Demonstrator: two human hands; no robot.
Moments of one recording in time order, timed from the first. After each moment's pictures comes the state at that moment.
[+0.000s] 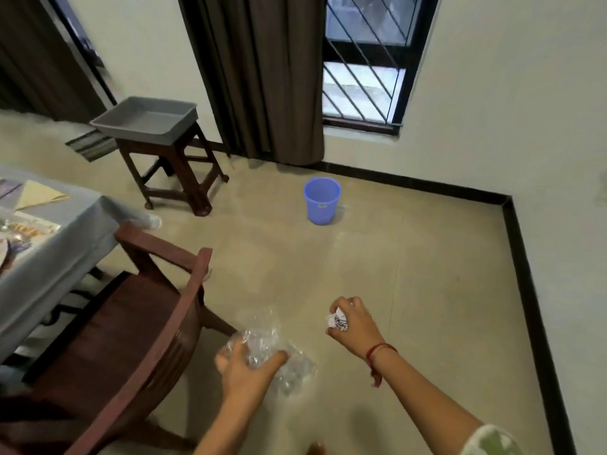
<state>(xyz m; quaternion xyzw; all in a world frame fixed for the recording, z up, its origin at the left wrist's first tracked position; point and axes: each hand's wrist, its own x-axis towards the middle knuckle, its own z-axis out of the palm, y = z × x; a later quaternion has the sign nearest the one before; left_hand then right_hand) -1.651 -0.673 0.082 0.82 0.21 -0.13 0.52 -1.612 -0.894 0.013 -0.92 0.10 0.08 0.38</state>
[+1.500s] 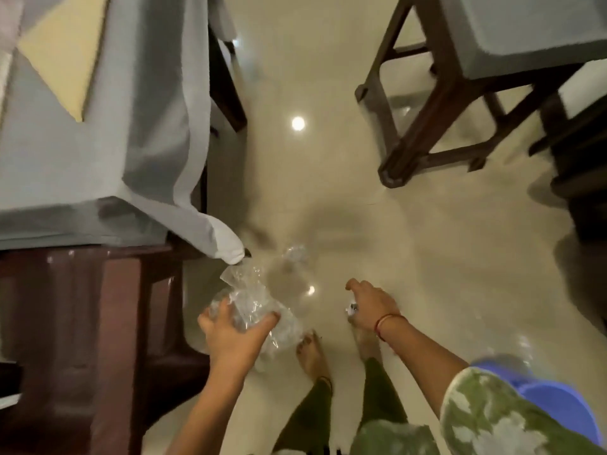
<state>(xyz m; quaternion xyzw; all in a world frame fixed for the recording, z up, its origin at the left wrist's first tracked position) -1.018 -0.504 -0.150 0.53 0.71 0.05 0.46 -0.803 -0.607 -0.264 -0.79 -0.43 0.43 -0.05</state>
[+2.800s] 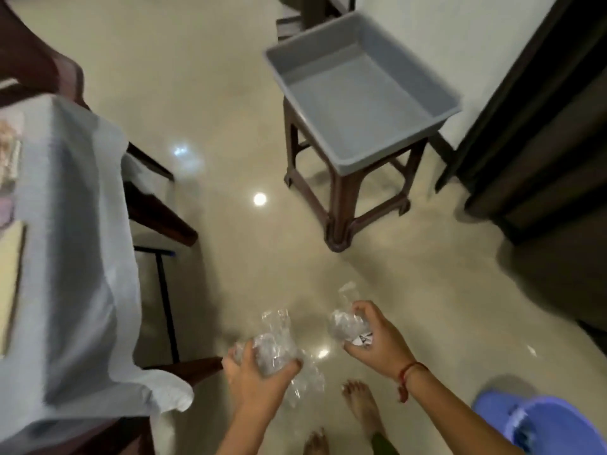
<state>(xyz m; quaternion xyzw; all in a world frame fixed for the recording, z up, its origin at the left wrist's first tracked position) -0.849 -0.484 -0.105 0.66 0.58 -0.01 0.48 -0.676 -0.634 -0.188 -0.82 -0.26 0.34 0.38</state>
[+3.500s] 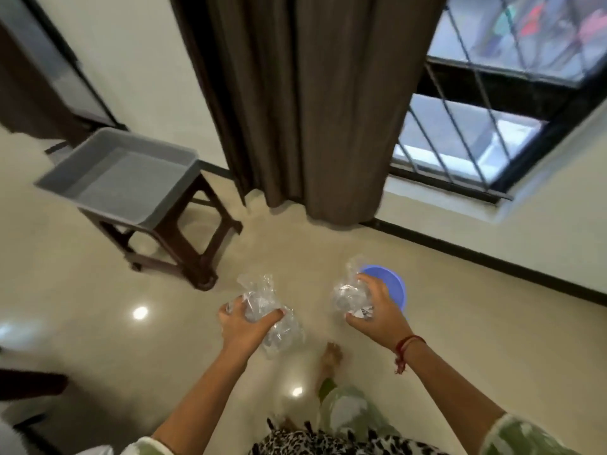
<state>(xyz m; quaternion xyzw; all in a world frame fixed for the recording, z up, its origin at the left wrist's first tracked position) -0.839 -0.688 0.027 0.82 0.24 -0.14 0.50 -0.855 -0.950 0.003 -0.89 0.05 0.06 0.44</state>
